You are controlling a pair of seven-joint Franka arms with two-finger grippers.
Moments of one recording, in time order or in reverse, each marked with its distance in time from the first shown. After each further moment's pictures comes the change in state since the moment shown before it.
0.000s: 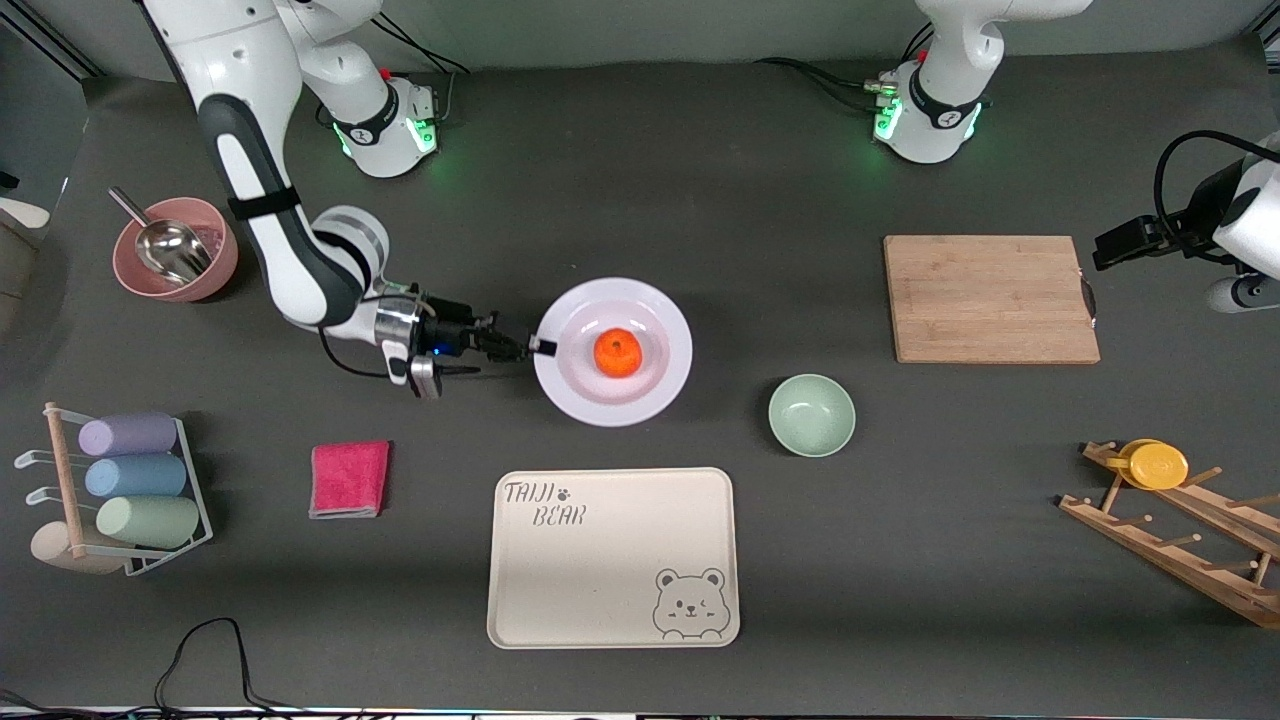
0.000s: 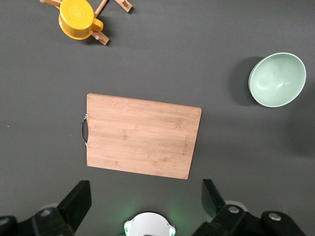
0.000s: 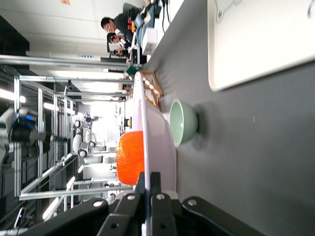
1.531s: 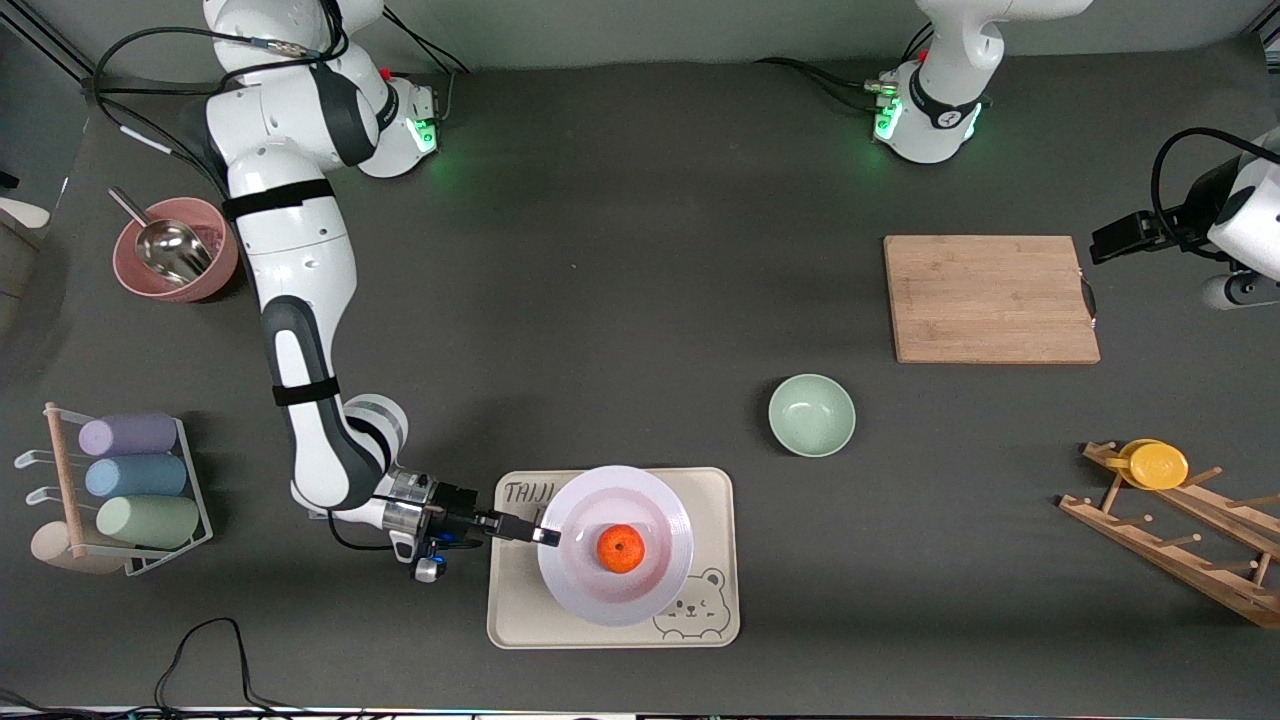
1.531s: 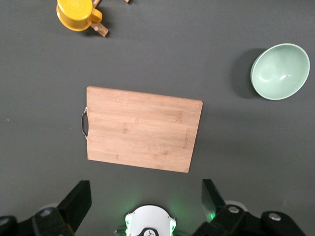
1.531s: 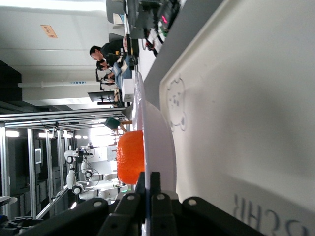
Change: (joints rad) left arm -0.003 0.000 0.003 0.001 0.000 -0.039 0.001; right arm -0.107 0.706 -0.021 0.927 -0.113 0.005 0.334
